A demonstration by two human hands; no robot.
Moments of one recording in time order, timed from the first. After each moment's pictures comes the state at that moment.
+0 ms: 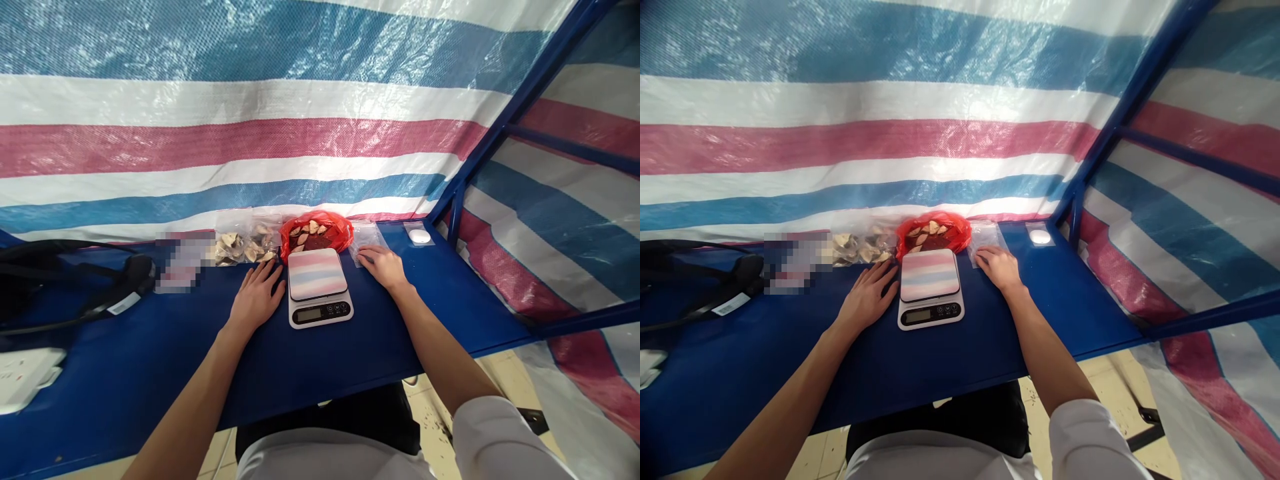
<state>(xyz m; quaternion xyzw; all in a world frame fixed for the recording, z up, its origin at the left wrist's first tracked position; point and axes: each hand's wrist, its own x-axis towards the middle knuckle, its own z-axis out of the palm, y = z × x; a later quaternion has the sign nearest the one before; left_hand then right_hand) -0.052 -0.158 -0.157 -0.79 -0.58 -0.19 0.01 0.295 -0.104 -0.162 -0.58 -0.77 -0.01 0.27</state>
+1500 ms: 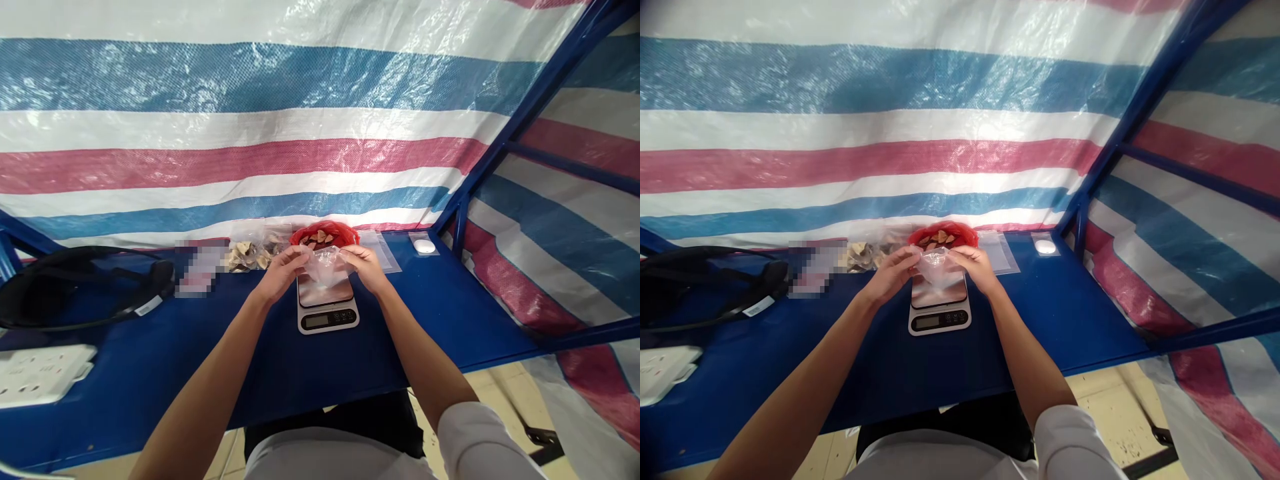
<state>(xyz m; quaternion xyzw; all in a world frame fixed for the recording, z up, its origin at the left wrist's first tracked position) -0.008 -0.117 -0.093 -0.49 -0.36 -0.50 -0.62 0.215 -0.105 -0.113 -0.35 -0.53 0.56 0.53</state>
